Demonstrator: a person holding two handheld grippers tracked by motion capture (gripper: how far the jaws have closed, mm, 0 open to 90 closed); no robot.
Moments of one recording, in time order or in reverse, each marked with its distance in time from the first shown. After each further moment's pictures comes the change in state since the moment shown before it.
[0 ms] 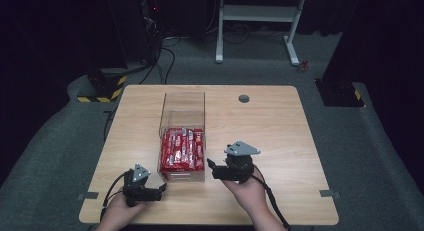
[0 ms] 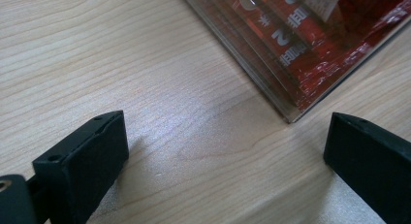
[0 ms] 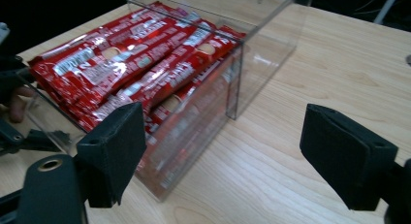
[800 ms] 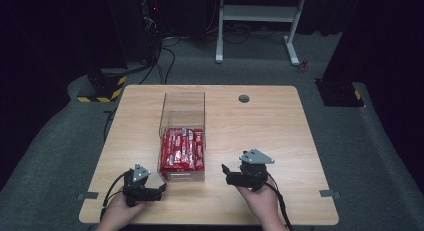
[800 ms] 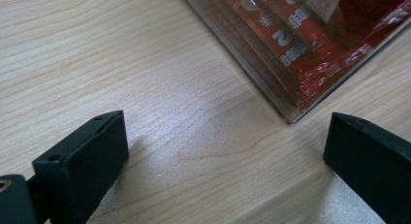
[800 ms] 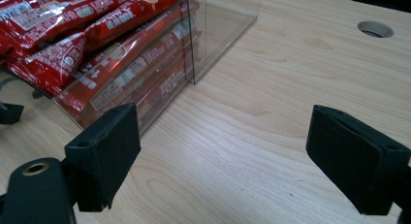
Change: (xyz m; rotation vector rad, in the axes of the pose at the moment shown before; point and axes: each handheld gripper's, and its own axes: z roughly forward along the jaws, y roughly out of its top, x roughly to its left) left arm 0.000 0.000 0.000 0.000 -0.001 0.000; right arm -0.024 -0.037 -0.015 0.013 -0.089 0.037
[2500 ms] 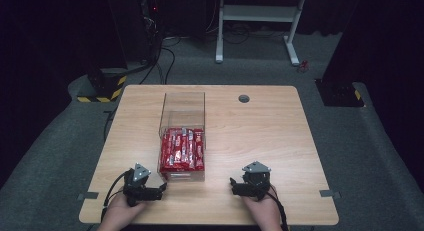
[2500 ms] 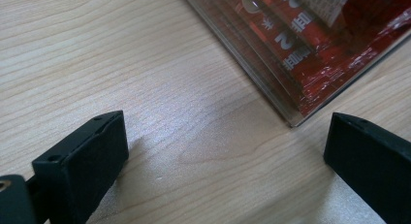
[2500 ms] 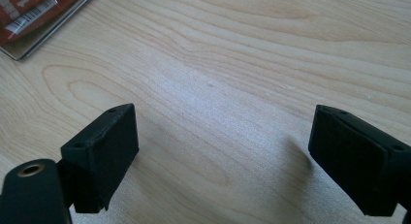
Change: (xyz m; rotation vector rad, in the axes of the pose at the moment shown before) left arm 0.000 0.001 0.002 -0.002 0.008 -0.009; right arm -0.017 -0.063 0.029 0.205 -0.084 0.032
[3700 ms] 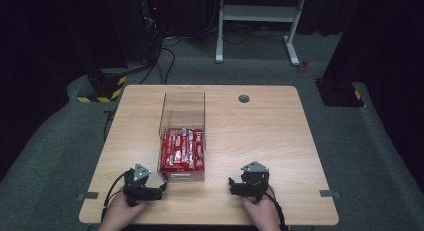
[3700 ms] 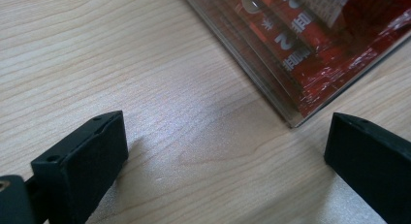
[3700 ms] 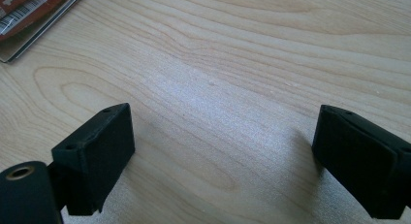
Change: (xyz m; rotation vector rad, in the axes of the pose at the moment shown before) left arm 0.000 0.000 0.000 0.001 -0.001 0.000; right arm 0.004 0.000 0.006 0.017 -0.018 0.019
